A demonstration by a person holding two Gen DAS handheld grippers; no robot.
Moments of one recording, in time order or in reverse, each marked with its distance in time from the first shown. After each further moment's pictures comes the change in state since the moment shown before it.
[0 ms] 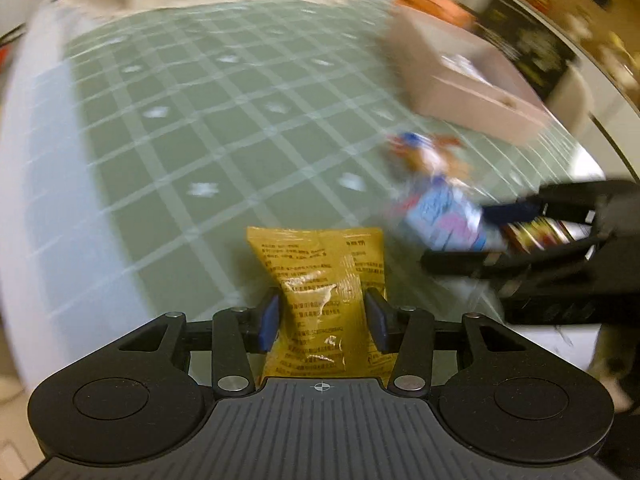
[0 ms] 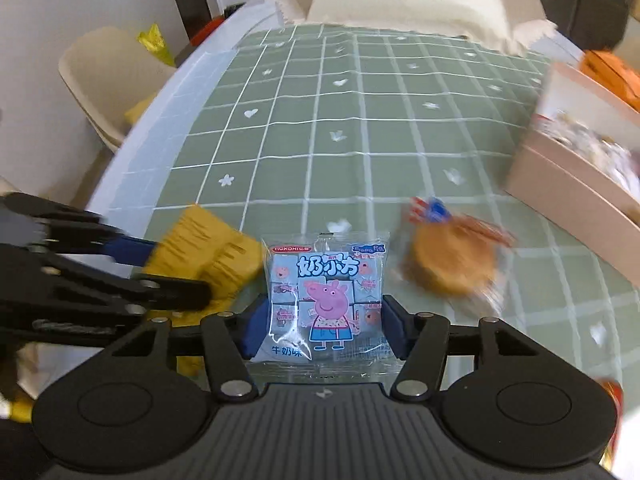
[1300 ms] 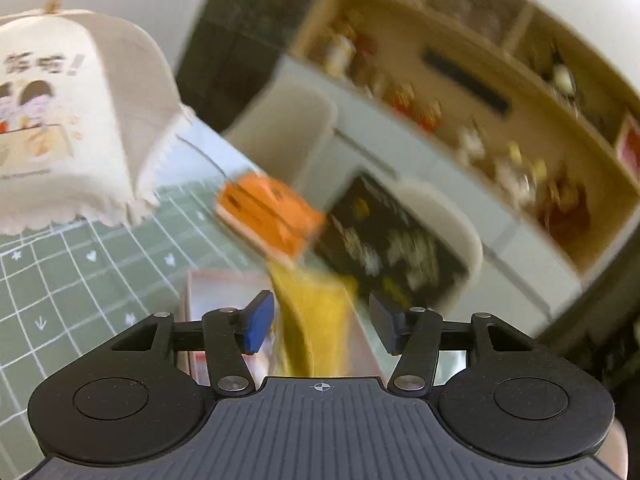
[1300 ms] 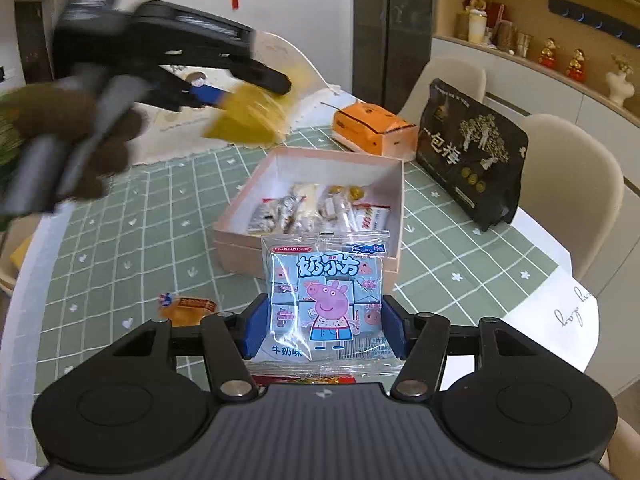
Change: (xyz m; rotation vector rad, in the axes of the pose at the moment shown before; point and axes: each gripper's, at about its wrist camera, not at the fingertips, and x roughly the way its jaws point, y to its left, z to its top) left arm 0.045 -0.110 0.274 -0.016 -0.376 -0.353; right arm -0.134 -0.123 -0.030 0.295 -0.274 -0.375
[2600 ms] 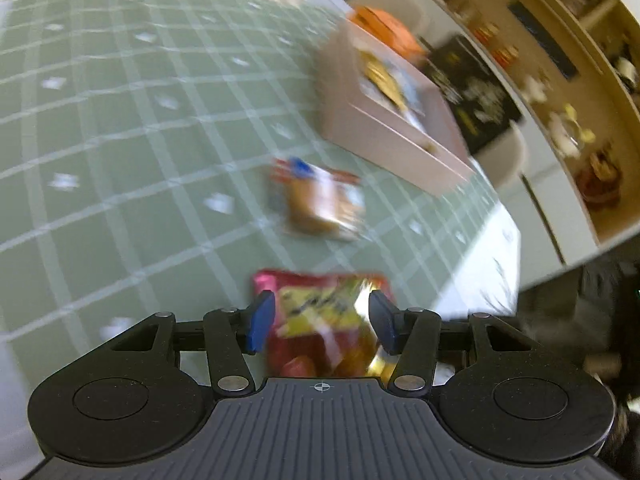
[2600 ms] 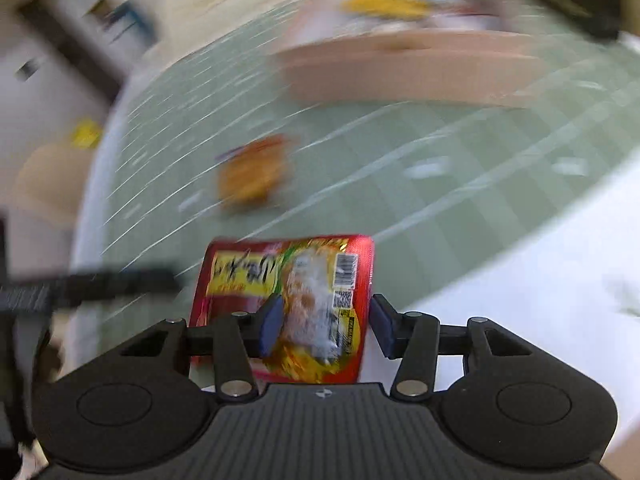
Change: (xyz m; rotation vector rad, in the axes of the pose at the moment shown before) left arm -0.147 0.071 -0.217 -0.267 0.281 0.141; right arm 0.076 0.038 -0.071 0.112 0.385 0.373
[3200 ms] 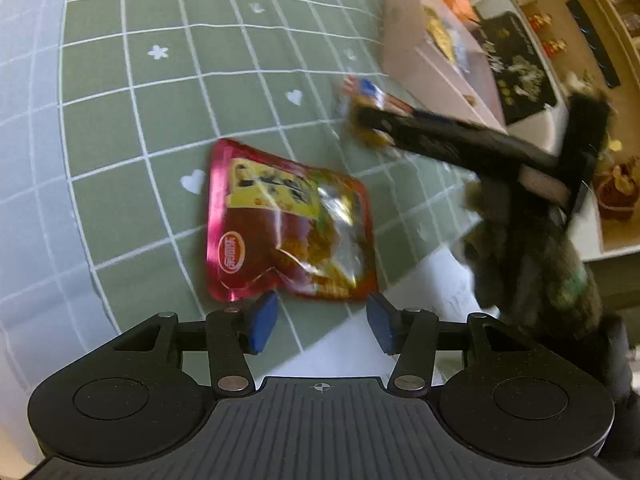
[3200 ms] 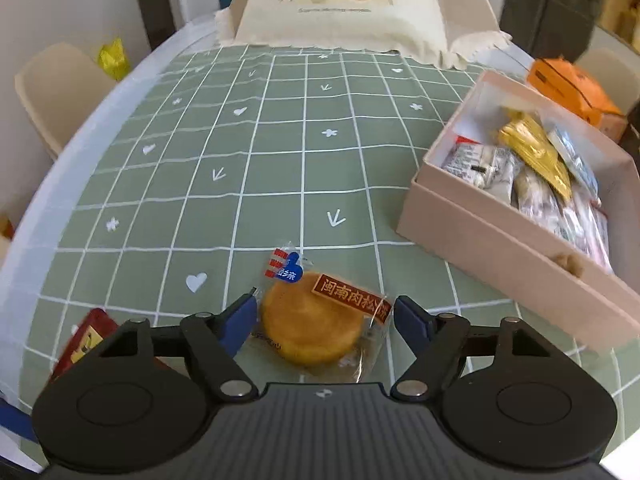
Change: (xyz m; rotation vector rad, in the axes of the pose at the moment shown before) left arm -0.023 0.027 -0.031 -0.171 0.201 0.018; right arm 0.061 0.072 0.080 -0.395 -0.107 -0.177
